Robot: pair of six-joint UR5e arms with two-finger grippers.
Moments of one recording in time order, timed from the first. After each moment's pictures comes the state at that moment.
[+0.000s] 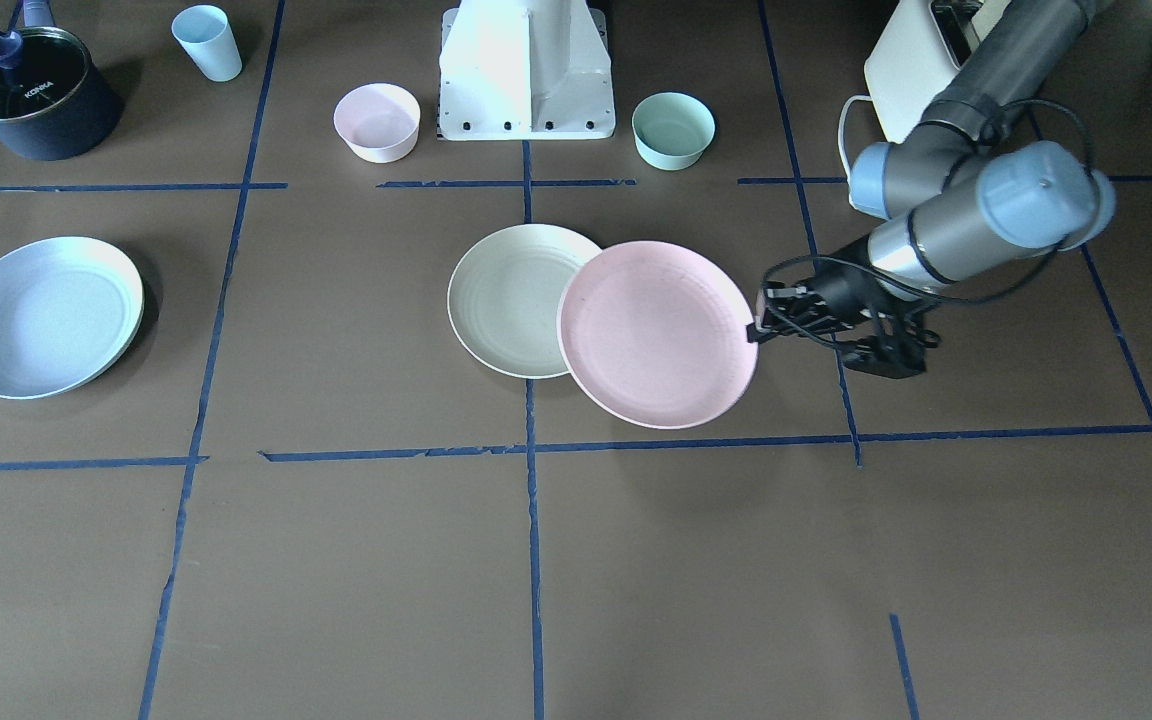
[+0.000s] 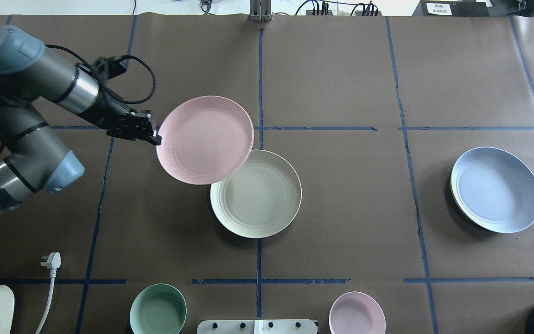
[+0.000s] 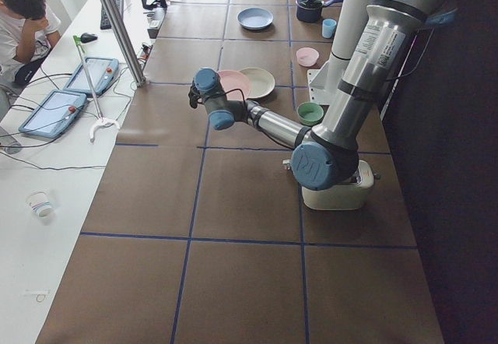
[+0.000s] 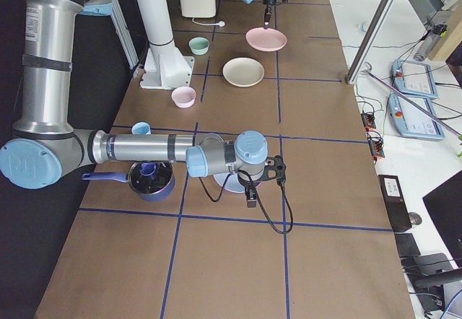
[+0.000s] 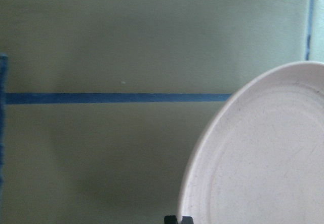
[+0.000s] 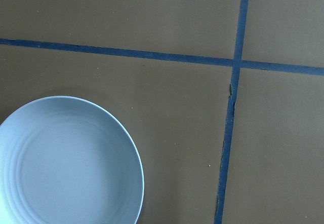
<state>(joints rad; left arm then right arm) -0.79 -2.03 -1.53 -2.31 -2.36 -1.27 1.47 -1.71 1.73 -1.41 2.44 0.08</state>
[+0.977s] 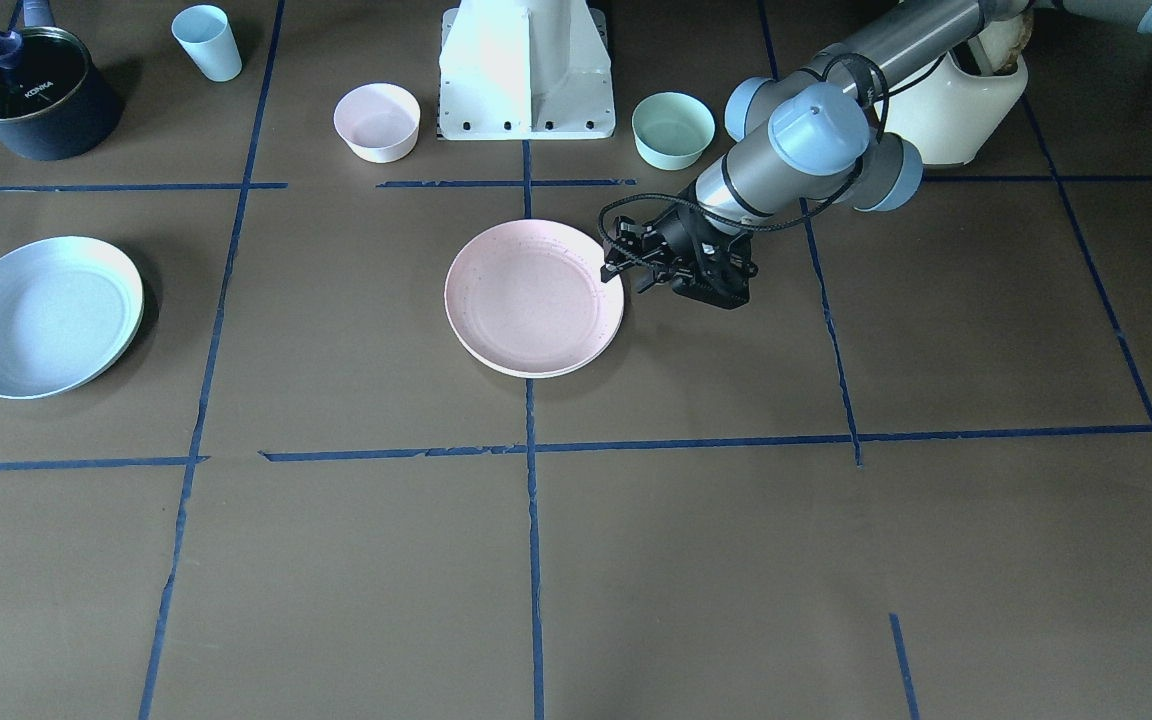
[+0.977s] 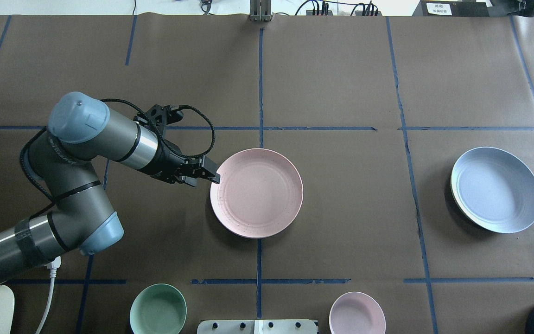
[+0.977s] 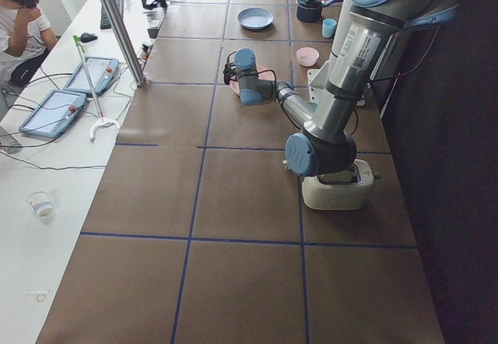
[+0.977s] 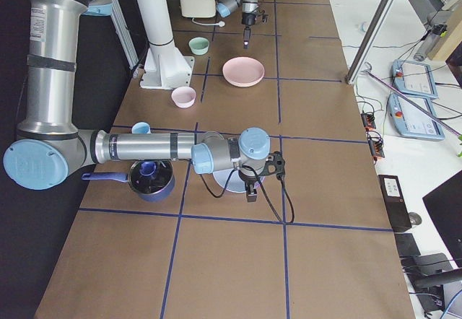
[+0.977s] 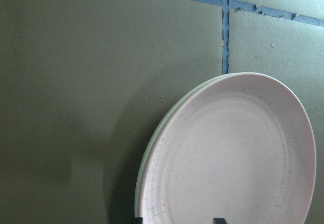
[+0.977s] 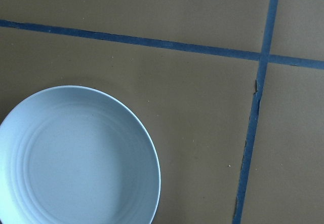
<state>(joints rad) -0.64 -2.00 -1.66 -2.31 -2.19 -1.35 1.40 -1.70 1.73 -1.39 2.44 0.12</state>
